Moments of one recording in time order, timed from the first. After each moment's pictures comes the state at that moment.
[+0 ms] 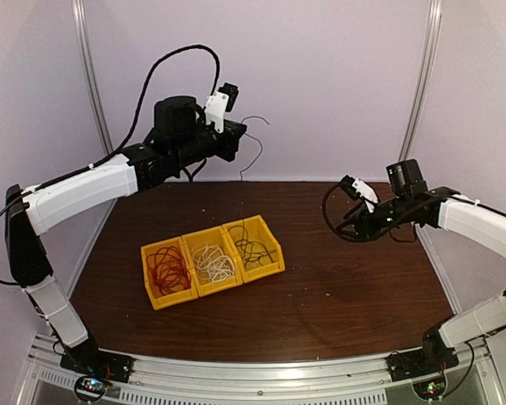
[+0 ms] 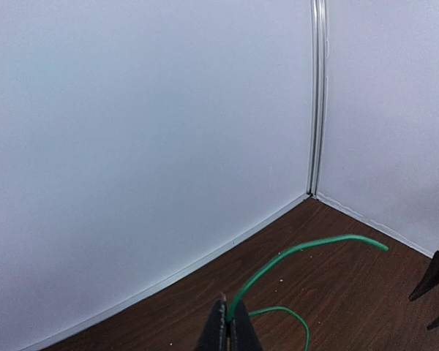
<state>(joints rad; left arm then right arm) -0.77 1.68 1.59 0.02 -0.10 0.06 0.33 1.32 1.00 -0.45 -0.53 -0.39</state>
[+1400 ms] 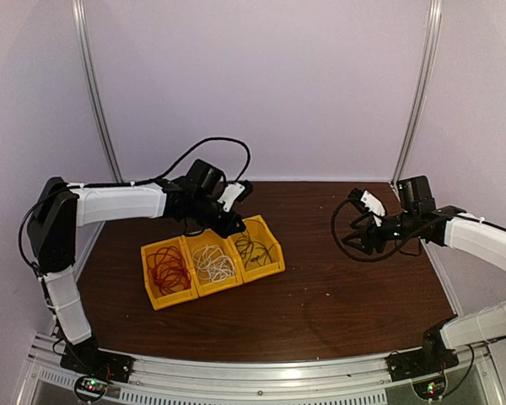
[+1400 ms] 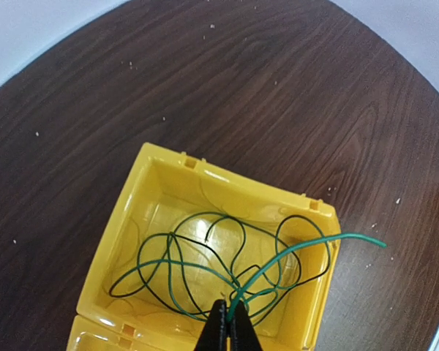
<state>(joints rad) -0.71 1.85 1.40 -0.32 0.25 0.01 0.27 1.20 0.80 -0.32 -0.56 -0.46</state>
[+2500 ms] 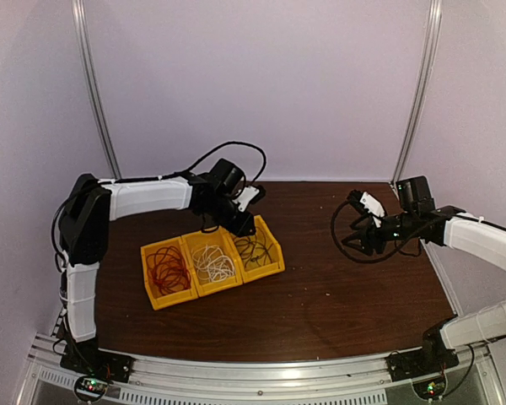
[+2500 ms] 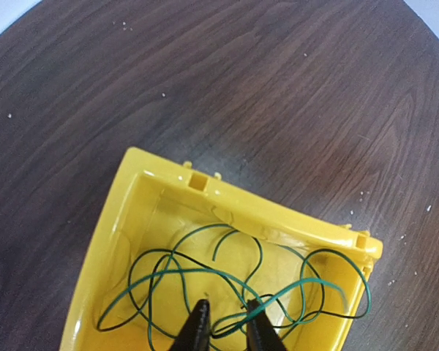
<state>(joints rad) -0.73 2.09 1.67 -0.52 0.21 0.00 0.27 1.21 0.80 -0.32 -0.56 -0.48</state>
